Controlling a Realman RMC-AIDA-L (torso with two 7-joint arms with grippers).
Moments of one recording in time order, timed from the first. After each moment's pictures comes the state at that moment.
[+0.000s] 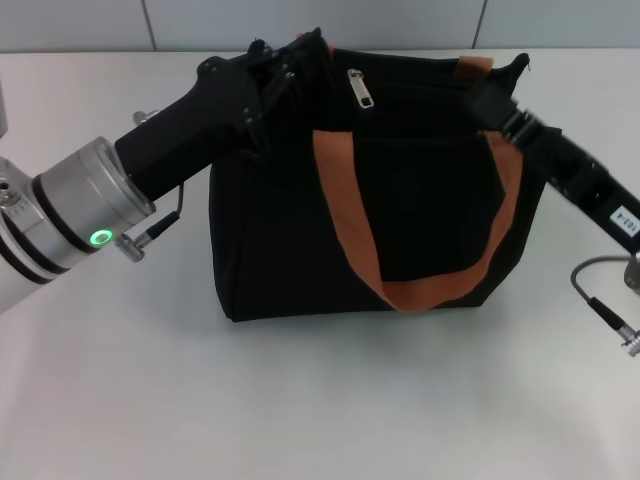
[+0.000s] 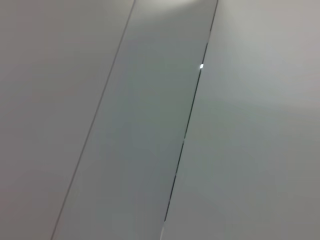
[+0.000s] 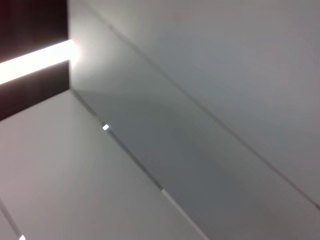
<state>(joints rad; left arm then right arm) -0.67 -2.08 0.49 0.10 1.60 1.67 -0.94 0.50 2.09 -0.69 -0.03 -1.34 -1.83 1.31</state>
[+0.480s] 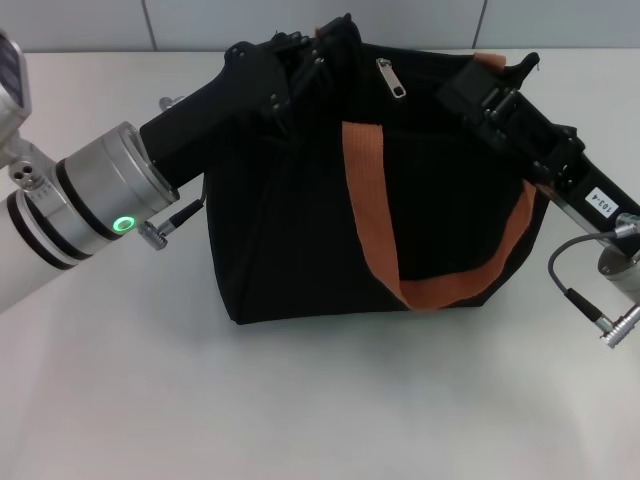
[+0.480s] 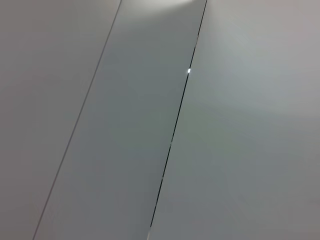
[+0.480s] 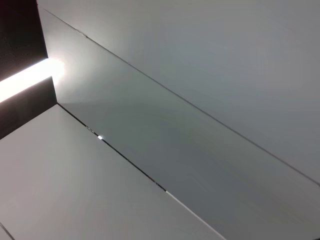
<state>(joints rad) -0.74 -2.08 0.49 0.05 1.60 1.68 -0.92 0.55 2.09 -0.68 0.03 -1.35 -1.81 1.40</state>
